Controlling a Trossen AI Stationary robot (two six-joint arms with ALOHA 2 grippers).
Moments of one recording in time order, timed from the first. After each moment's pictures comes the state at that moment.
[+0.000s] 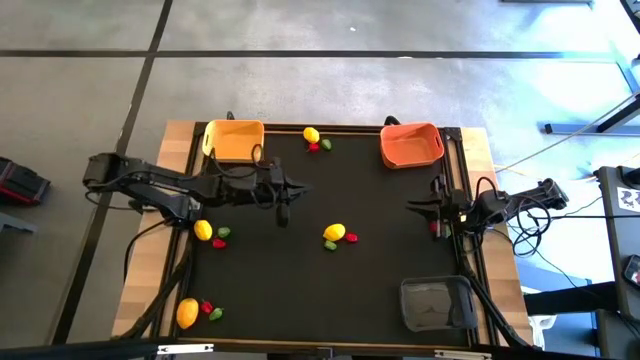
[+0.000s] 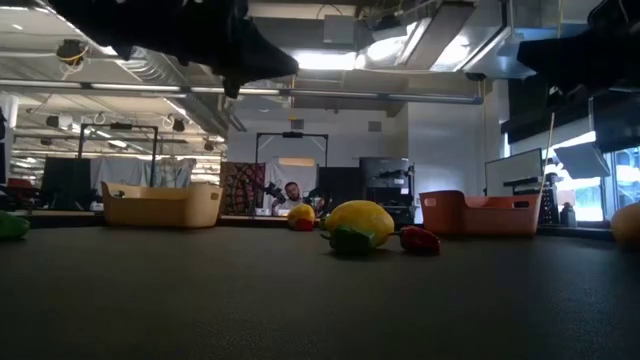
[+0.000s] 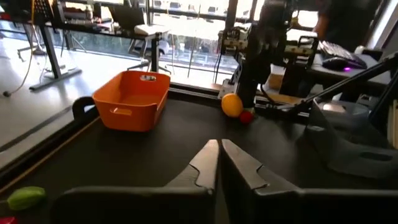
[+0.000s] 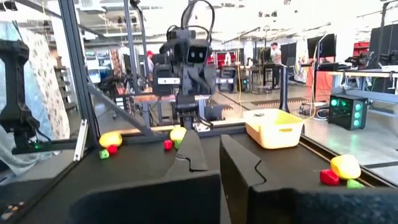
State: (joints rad) left arm 0.04 1.27 0.59 0.51 -0.19 -0.13; right arm 0.31 0.01 0.05 0.15 0.40 0.00
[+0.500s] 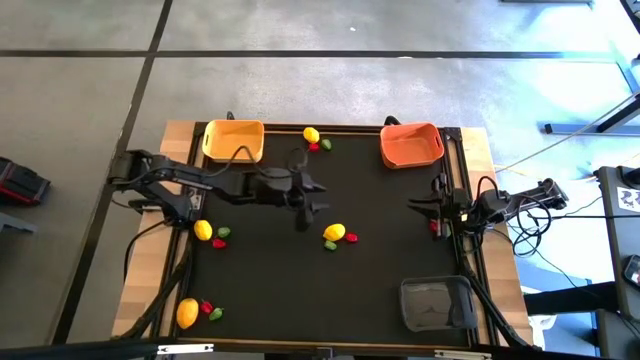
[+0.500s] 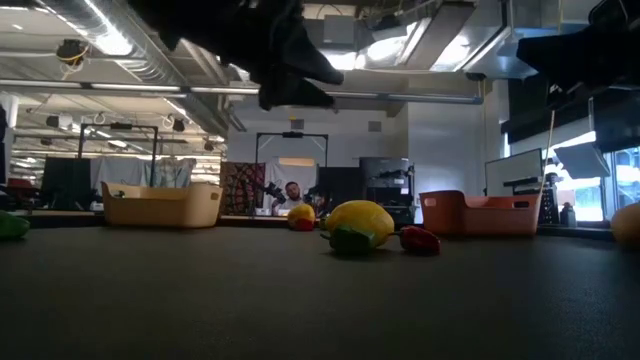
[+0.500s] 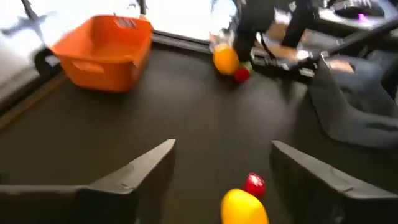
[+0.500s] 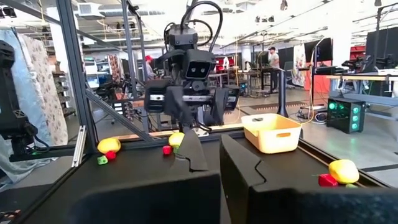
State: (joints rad) left arm 0.03 1.50 0.88 0.20 -0.10 -0.20; right arm 0.31 0.01 0.05 0.17 0.41 -0.01
